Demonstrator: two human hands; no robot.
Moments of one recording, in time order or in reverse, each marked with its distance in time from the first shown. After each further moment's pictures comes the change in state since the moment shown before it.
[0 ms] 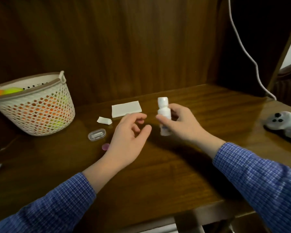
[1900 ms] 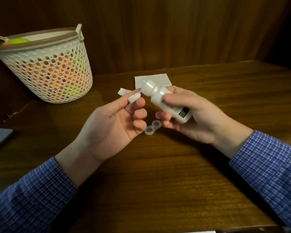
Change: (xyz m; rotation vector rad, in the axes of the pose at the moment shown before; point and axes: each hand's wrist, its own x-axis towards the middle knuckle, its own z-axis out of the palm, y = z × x) left_hand -0.012 -0.053 -0.076 -1.296 -0.260 -0.480; right_hand 0.007 -0.043 0.074 1.039 -0.622 0.325
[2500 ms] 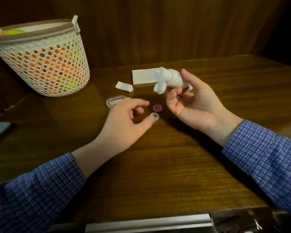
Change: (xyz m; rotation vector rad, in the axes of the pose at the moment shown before) left_hand 0.009 -0.034 -0.016 1.468 0.388 0.344; right_hand 0.006 0.005 -0.017 0.737 0.398 0.014
